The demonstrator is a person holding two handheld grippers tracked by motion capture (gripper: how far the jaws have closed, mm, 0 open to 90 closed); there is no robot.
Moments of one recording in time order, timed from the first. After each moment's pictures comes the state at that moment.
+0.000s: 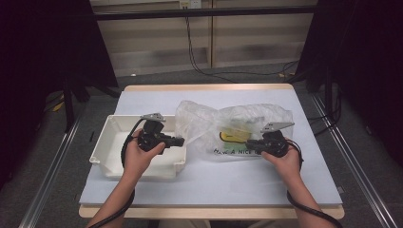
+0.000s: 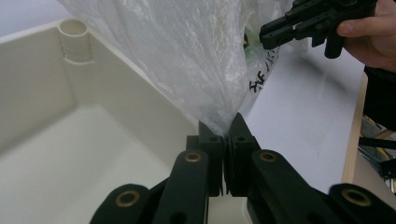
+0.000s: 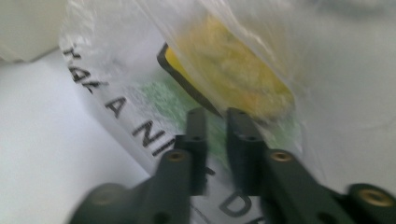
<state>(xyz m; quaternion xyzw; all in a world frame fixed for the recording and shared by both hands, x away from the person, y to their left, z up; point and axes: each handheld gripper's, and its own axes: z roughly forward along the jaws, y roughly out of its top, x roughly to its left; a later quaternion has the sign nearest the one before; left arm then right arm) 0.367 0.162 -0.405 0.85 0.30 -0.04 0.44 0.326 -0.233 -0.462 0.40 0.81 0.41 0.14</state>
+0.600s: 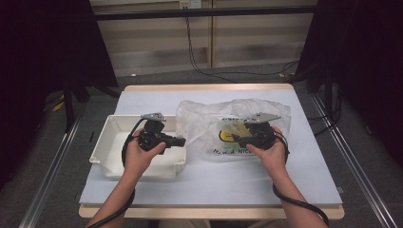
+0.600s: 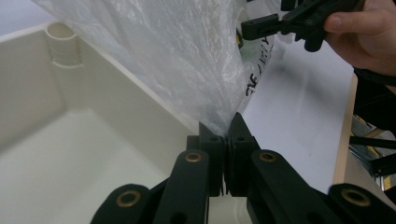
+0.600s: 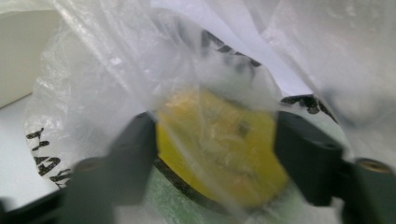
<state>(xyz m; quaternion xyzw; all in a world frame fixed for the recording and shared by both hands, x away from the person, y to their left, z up) 0.367 0.161 -0.404 0.85 0.29 -0.05 0.45 0.348 -0.196 -0.446 0.40 0.79 0.40 0.22</state>
